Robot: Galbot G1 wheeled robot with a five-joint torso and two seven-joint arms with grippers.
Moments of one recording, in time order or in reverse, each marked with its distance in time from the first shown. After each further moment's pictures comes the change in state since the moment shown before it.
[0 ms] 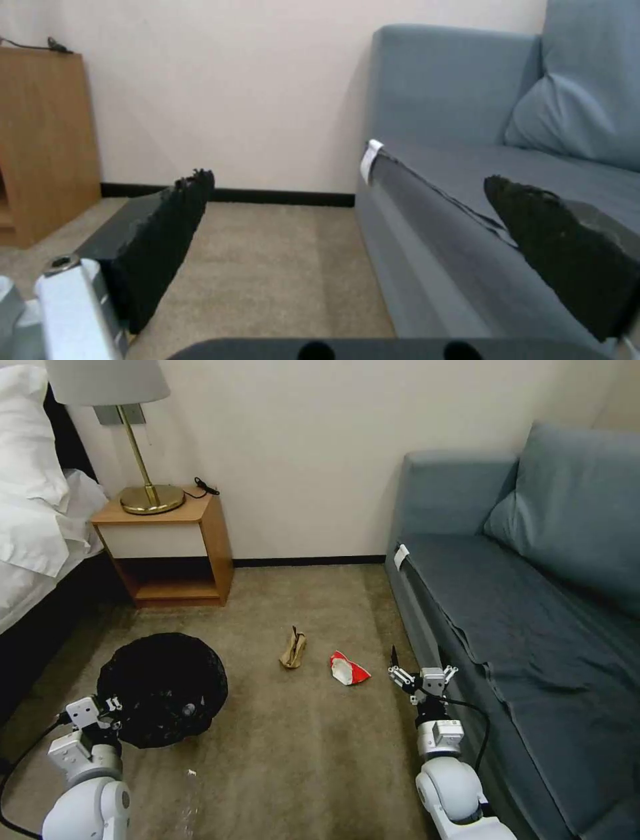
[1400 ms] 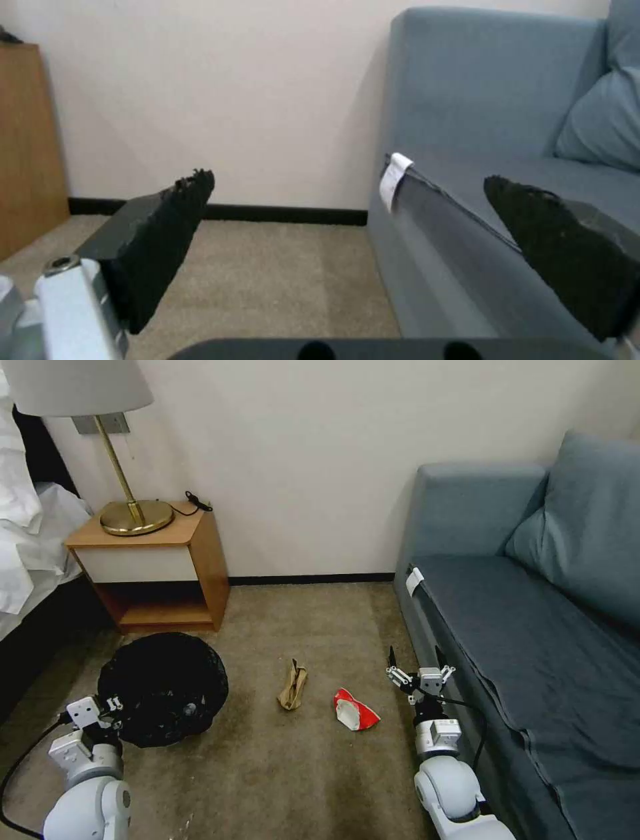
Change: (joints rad) left arm 0.000 -0.001 -0.001 0.004 -0.001 0.003 -0.003; right arm 0.009 0.002 -0.004 -0.017 0.001 0.004 -0.005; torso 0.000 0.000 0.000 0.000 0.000
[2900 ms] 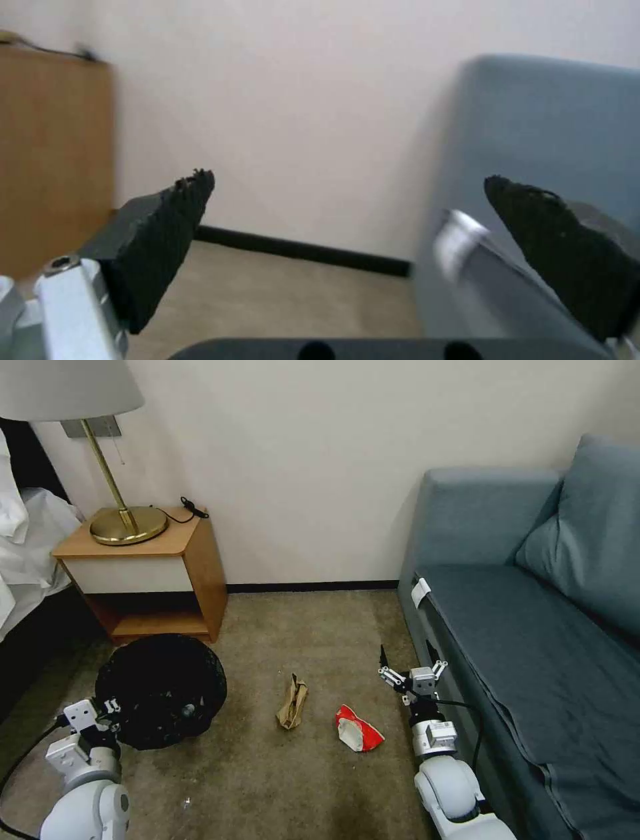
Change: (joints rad) left arm 0.005 -0.006 -0.012 -0.002 -0.003 -0.009 0.008; right arm 0.054 -0.076 -0.069 -0.006 -0.016 0.052 -0.084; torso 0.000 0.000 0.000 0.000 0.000
